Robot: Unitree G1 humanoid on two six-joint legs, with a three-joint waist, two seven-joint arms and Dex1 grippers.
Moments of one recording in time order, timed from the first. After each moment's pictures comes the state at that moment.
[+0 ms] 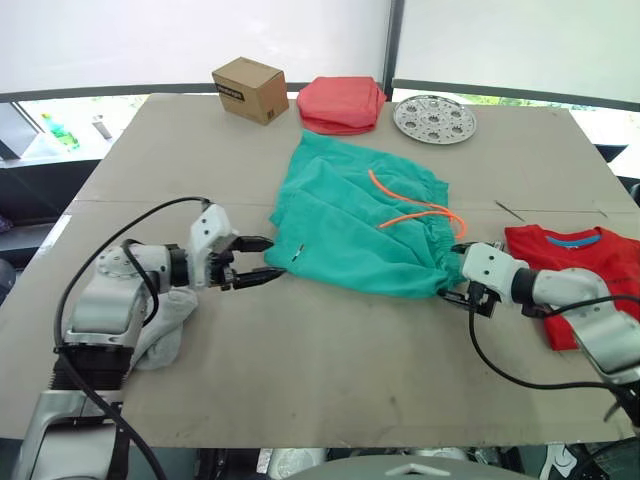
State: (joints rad) left arm -0.34 0.81 0.07 0.16 -0.33 0.27 -1.24; right arm -0.25 -0.81 0.22 -0.20 0.01 0.27 0.80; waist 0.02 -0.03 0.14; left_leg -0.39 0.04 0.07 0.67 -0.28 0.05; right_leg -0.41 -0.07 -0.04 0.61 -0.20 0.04
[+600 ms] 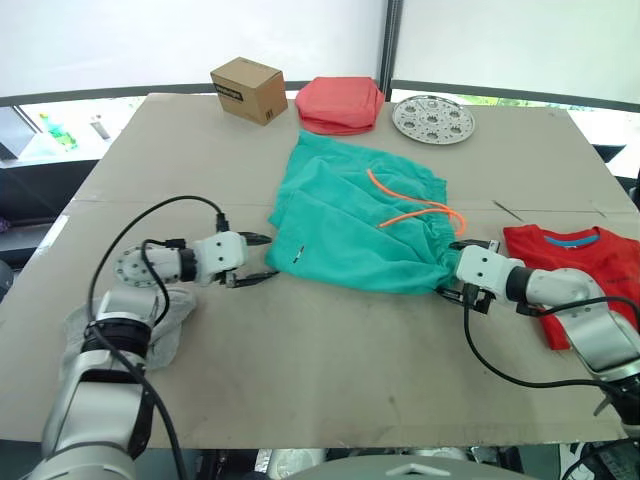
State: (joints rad) left arm -0.55 0.73 -0.05 0.76 -0.04 -0.62 -1.20; right arm -0.23 -0.77 0.21 -0.20 -0.07 0.24 0.79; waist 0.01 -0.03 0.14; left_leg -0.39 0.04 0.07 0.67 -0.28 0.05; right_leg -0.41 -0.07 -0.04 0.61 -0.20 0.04
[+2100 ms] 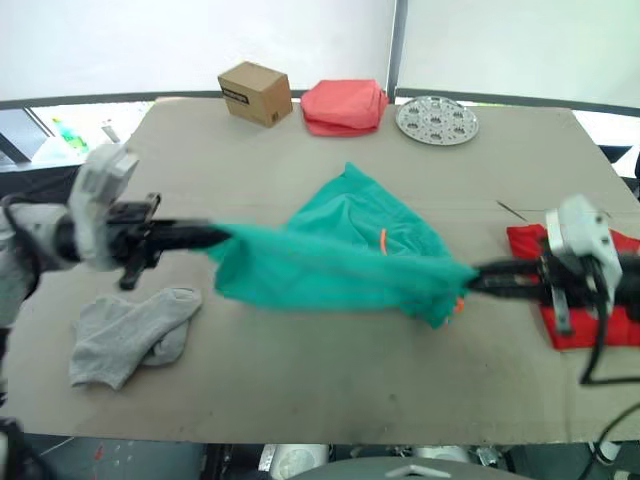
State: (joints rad) left arm -0.42 1.16 0.16 0.06 -0.88 0.67 -1.39; right arm -0.26 -1.04 -0.25 -0.63 0.78 0.82 1.04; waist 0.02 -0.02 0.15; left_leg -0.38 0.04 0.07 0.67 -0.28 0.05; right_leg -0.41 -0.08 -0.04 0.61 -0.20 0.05
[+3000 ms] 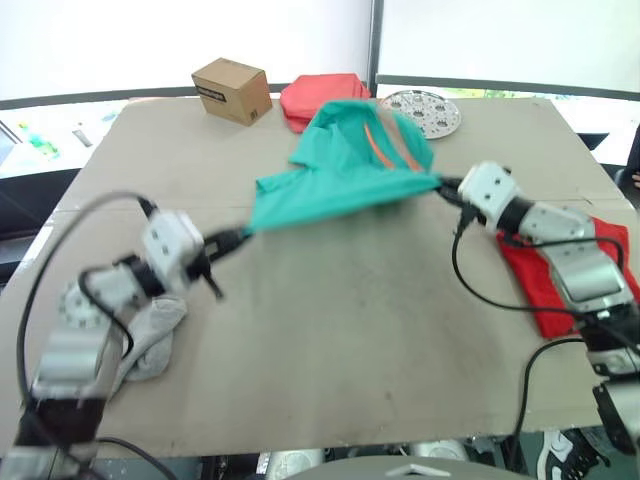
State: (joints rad) left arm 0.08 0.83 0.19 -0.18 -0.49 0.00 -0.92; right arm -0.49 -0.67 0.18 0.06 0.09 0.03 0.67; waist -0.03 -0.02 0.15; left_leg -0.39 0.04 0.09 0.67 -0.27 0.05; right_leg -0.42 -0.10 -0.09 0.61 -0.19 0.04
